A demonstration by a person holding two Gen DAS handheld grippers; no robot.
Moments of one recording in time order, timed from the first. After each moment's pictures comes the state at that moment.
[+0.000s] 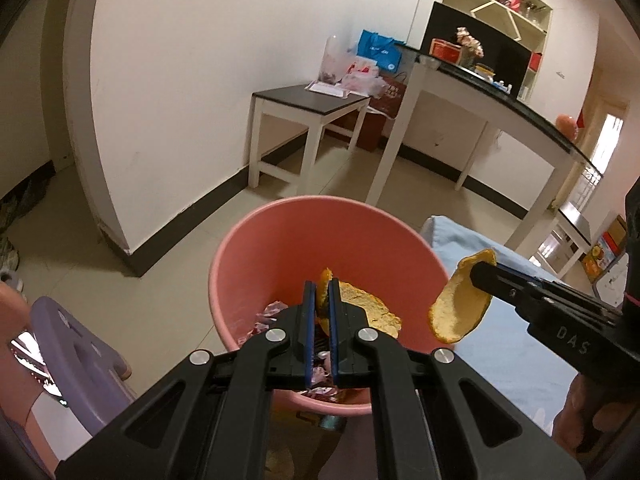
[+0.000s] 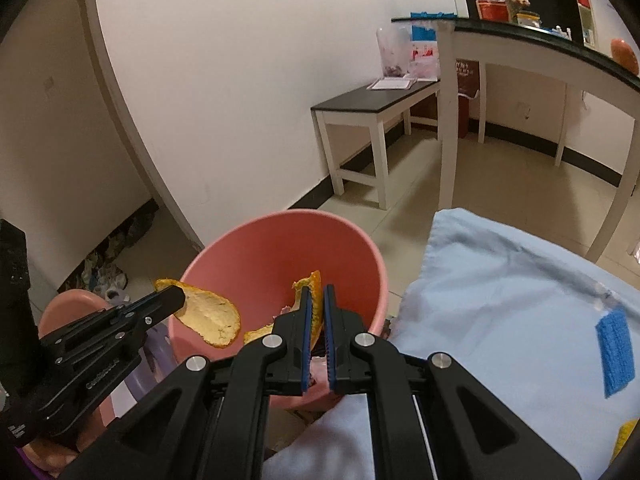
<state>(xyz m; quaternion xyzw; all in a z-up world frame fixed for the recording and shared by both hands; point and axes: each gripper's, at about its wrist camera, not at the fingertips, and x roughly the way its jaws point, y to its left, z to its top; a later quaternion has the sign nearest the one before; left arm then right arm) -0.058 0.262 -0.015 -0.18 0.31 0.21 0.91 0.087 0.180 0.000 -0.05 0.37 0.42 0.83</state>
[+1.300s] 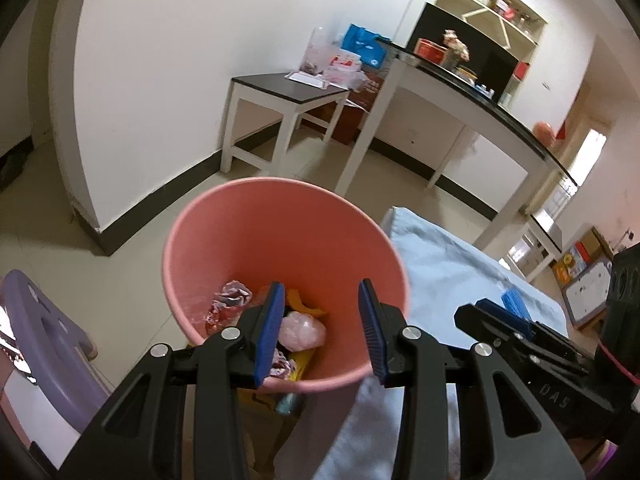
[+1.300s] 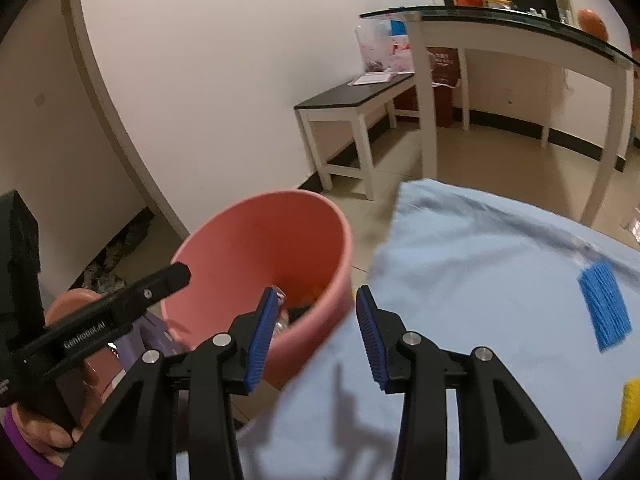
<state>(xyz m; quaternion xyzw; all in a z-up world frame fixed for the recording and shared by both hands) -0.060 0.233 -0.009 -0.22 0.31 0.16 0.91 0.069 0.113 -0.006 -0.02 0.39 0.39 0.84</state>
